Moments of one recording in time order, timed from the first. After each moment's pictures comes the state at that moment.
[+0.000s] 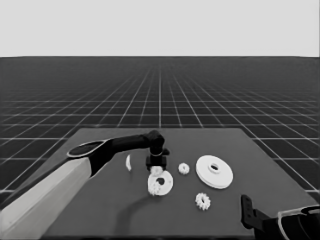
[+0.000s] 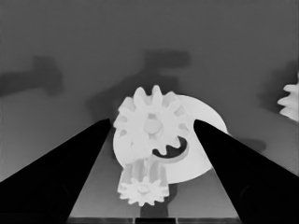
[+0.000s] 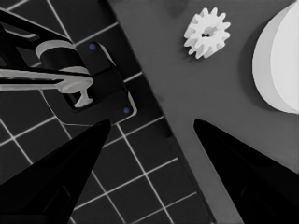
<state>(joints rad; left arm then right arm) 0.12 3.13 -2.02 0.27 1.44 -1.12 -0.35 1.76 -0.39 -0.70 -1.18 0.32</state>
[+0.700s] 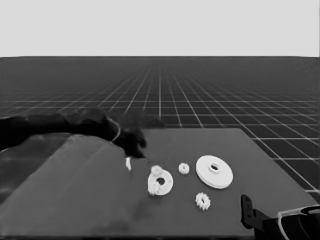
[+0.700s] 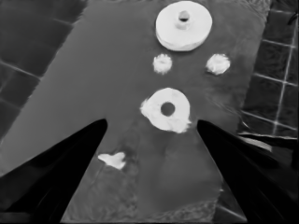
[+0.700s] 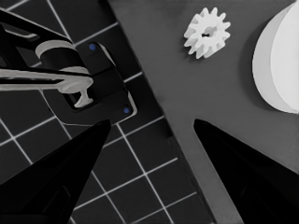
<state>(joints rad) -0.20 2.43 -1.02 0.25 0.97 -0.28 -0.35 1.76 -0.39 -0.70 -1.18 0.32</state>
